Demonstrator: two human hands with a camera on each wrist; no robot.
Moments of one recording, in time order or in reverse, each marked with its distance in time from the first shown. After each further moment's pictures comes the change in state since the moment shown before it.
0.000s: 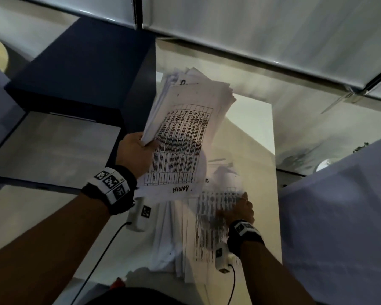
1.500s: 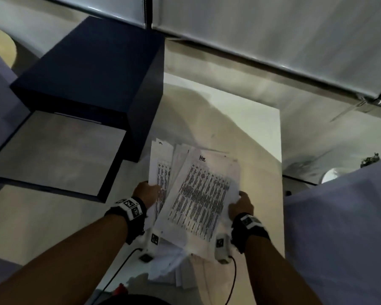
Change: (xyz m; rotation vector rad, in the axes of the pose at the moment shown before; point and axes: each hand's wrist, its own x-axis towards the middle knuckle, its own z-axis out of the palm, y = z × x) left_hand -0.018 -0.113 0.059 0.038 -0.209 -0.575; right_hand 0.002 -0.048 -0.028 0.191 -0.127 0.020
